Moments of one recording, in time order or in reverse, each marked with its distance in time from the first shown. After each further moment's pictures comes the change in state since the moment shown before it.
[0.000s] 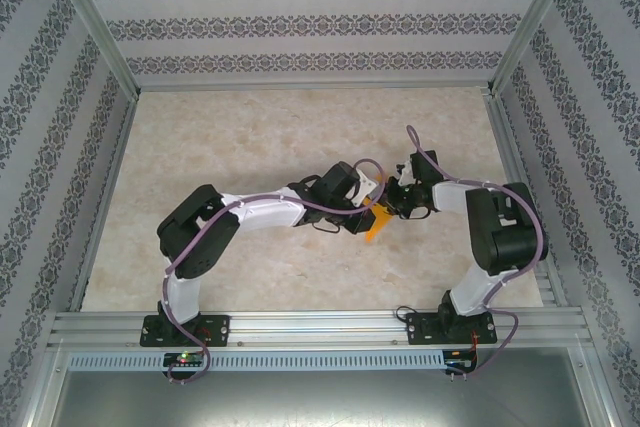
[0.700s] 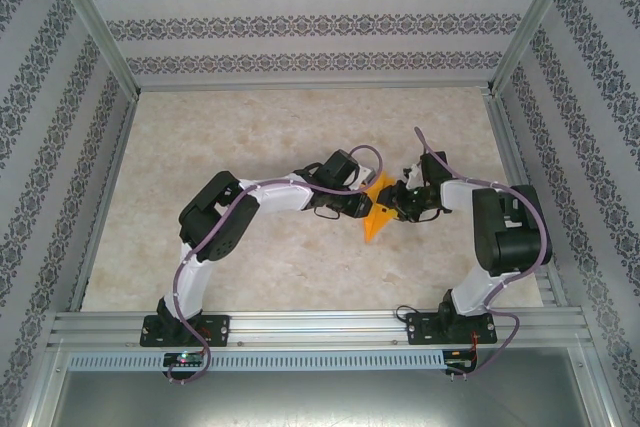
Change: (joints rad) left arm 0.085 0.174 0.145 -0.044 0.004 -0.020; right arm -0.066 0.015 0.011 -0.116 -0.057 -0.117
